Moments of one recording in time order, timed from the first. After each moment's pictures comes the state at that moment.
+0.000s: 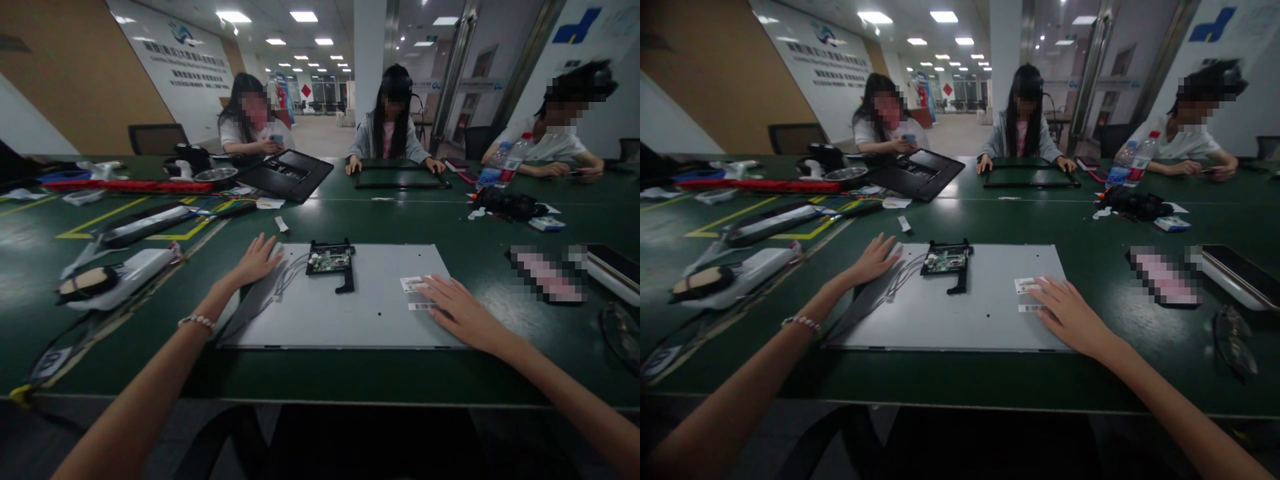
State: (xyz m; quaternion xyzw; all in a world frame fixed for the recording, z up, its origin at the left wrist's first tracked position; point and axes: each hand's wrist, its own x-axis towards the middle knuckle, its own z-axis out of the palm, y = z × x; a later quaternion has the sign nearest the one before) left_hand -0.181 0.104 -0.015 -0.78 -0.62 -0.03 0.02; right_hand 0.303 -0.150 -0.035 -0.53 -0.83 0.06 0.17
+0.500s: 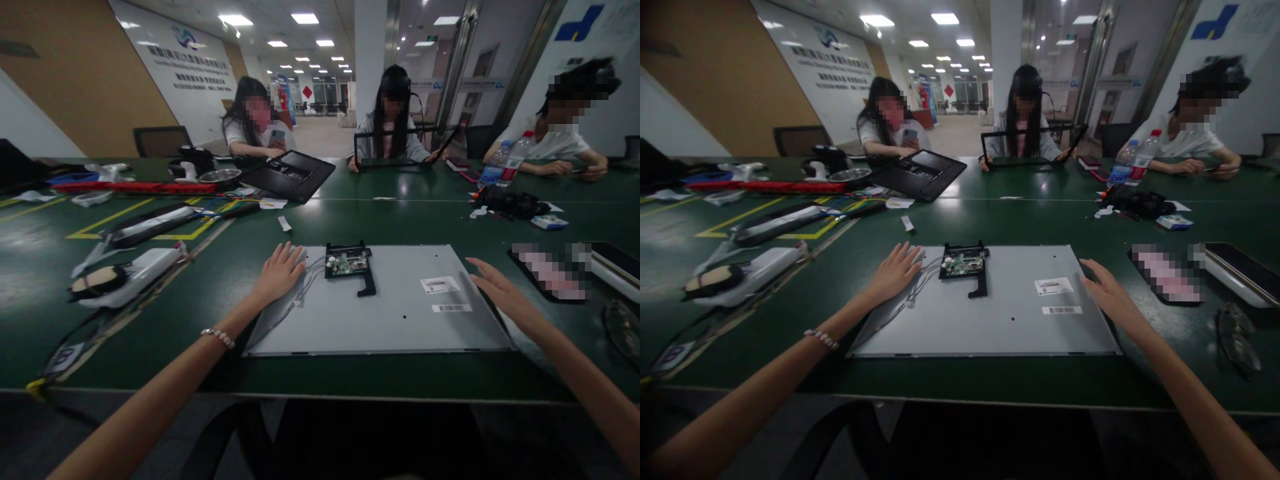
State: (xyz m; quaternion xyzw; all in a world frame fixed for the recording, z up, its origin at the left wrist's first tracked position) left_hand -0.136 0.045 -0.035 -0.82 -0.57 -0.07 0.04; right_hand 0.368 -0.145 -0.044 -0.71 -0.61 0.14 0.33
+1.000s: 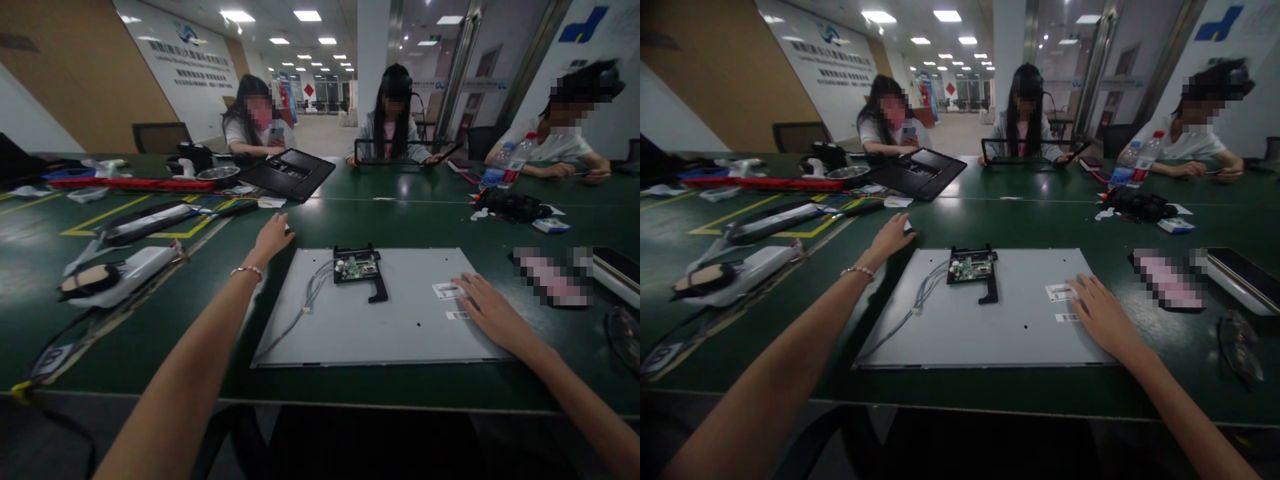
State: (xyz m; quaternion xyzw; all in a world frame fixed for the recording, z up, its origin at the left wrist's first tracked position) left_hand -0.135 0.163 0.001 -0.79 -0.60 -0.11 0.09; right_hand 0.359 -0.153 -0.072 -0.67 -0.72 0.00 0.18
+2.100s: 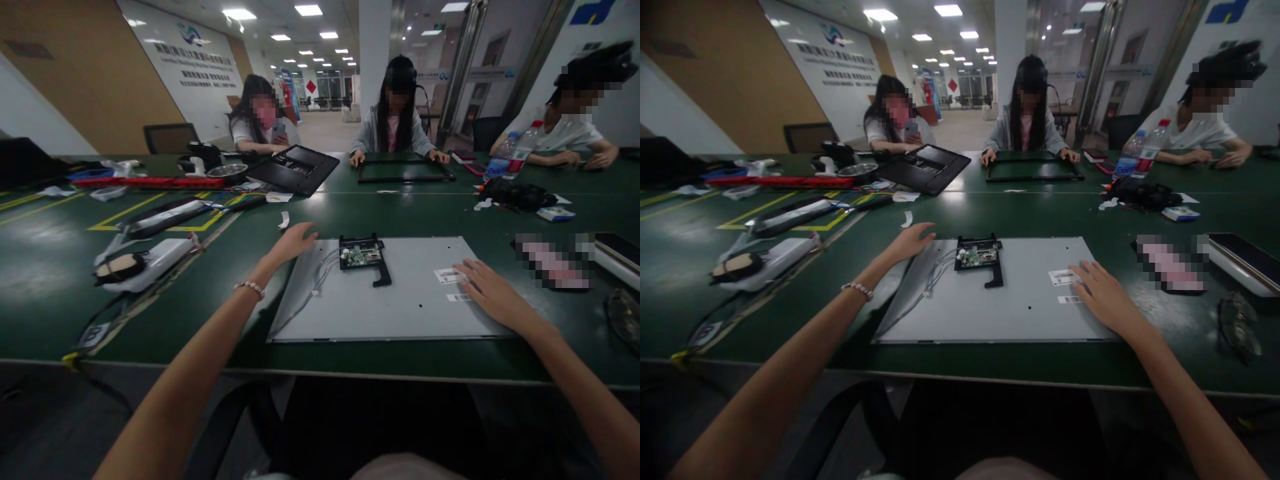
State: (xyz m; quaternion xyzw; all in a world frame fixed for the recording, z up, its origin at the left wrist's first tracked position) left_hand -0.108 0.097 0.000 -0.85 -0.51 -0.16 -0.05; right_hand 0.370 -0.153 -0.074 -0.66 -0.73 0.01 0.19
